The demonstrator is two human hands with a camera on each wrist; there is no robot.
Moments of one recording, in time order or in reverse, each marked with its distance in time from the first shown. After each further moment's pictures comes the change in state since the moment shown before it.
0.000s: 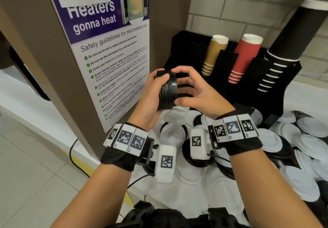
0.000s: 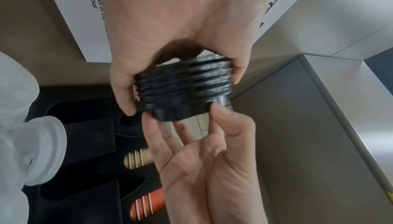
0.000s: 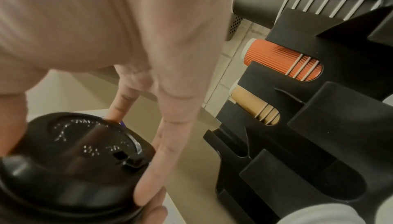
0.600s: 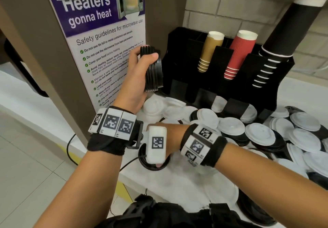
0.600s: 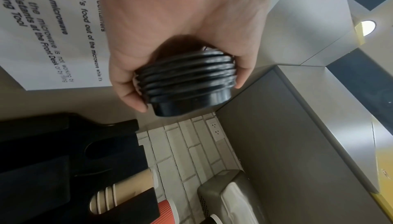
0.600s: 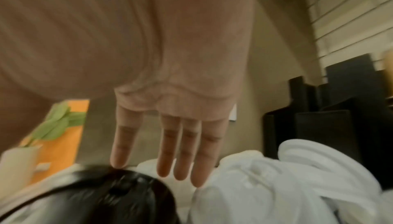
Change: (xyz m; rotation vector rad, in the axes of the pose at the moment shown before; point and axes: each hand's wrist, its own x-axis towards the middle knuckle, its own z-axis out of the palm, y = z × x) left_hand 0.009 0.027 -0.009 0.000 -0.003 0.184; right_hand -0.007 0.041 0.084 -0.963 -0.786 0.187
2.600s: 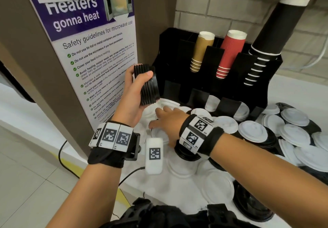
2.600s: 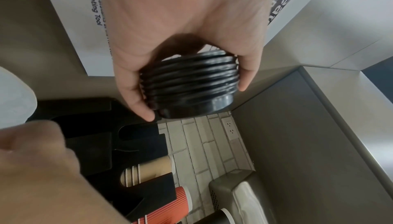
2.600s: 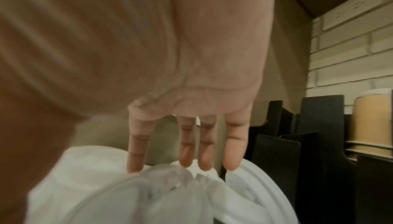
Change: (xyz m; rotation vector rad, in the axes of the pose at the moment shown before) left_hand -0.010 -0.030 -0.009 0.011 0.005 -0.110; right_hand -0.006 0.031 -0.013 -0.436 0.059 0.282
